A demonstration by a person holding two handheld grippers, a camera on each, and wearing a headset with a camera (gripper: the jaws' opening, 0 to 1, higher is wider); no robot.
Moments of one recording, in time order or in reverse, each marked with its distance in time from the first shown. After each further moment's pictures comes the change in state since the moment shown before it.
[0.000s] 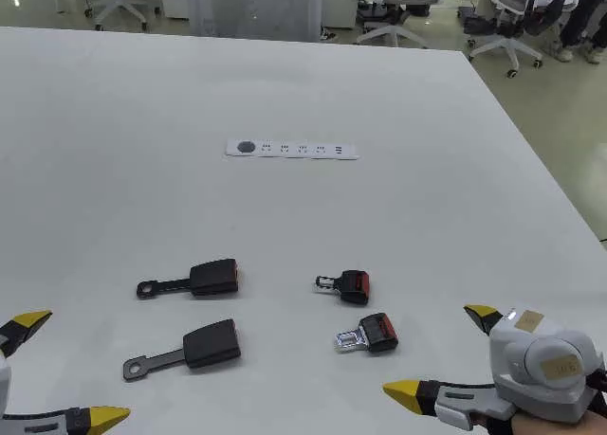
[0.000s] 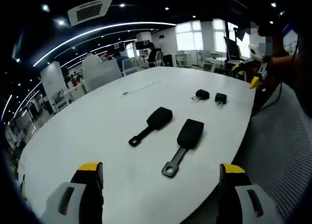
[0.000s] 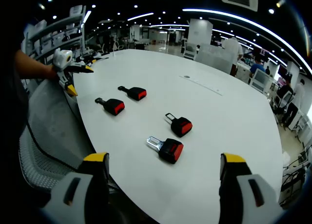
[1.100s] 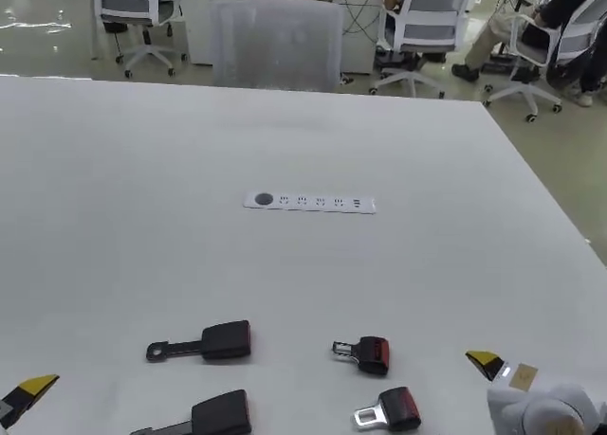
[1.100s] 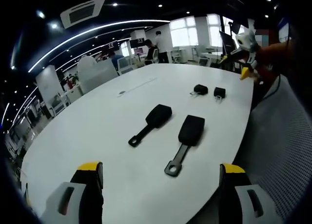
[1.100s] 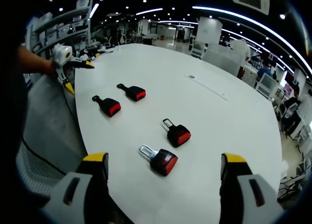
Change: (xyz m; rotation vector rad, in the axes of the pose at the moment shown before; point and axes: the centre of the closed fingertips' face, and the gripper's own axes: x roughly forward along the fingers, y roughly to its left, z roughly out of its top) left arm 0.003 0.001 0.000 0.042 0.026 -0.009; right arm 0.006 -0.014 0.005 -0.013 0.026 0.022
